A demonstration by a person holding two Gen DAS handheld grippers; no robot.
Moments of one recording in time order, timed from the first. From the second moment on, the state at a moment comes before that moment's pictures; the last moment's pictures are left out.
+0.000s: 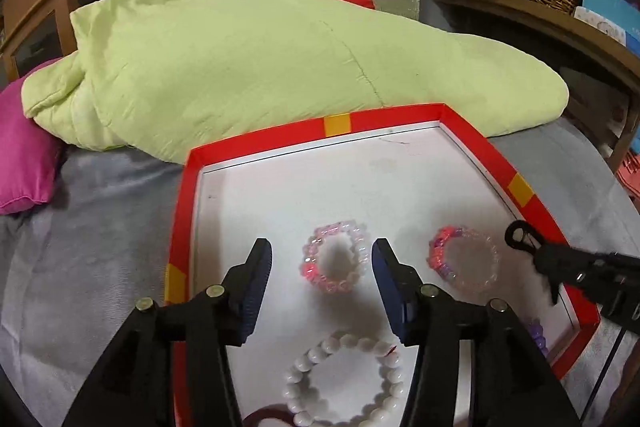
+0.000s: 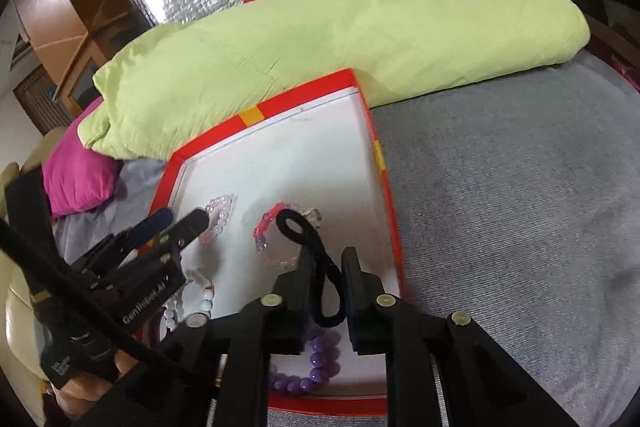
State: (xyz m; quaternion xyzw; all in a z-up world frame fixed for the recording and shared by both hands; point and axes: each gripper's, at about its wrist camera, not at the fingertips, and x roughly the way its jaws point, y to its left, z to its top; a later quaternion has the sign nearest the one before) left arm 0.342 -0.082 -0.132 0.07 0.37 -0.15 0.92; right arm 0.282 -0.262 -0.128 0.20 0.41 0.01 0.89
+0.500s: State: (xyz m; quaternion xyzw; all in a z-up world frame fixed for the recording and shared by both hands) left arm 0.274 -0.041 -0.103 0.06 0.40 -0.04 0.91; right arm 0.256 -0.288 -0.098 0.25 0.37 0.02 0.90
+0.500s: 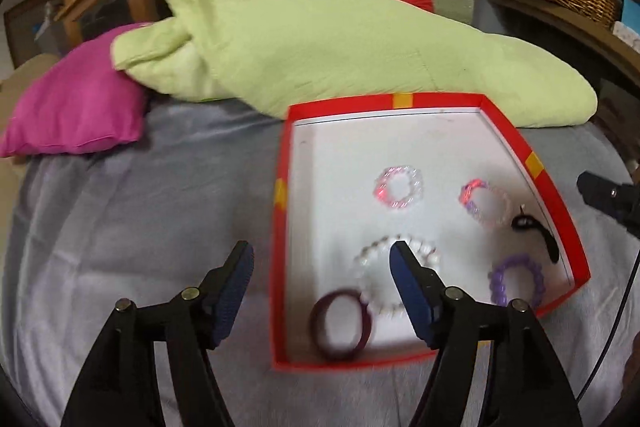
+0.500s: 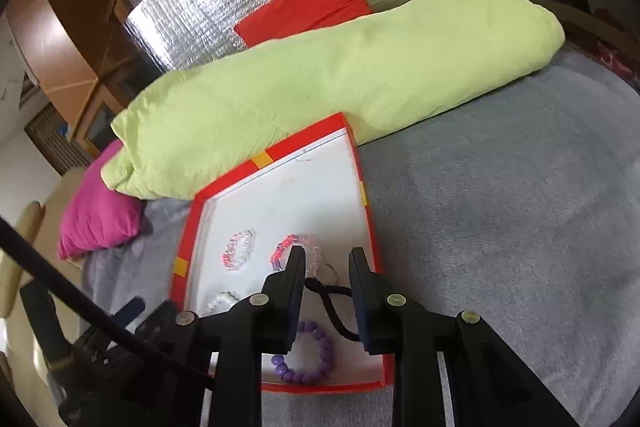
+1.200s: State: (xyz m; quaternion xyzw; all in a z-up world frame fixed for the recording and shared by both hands) left arm 0.181 -0.018 -0.117 0.06 0.46 0.01 0.89; right arm 0.215 -0.263 -0.098 0.21 0.40 0.05 0.89
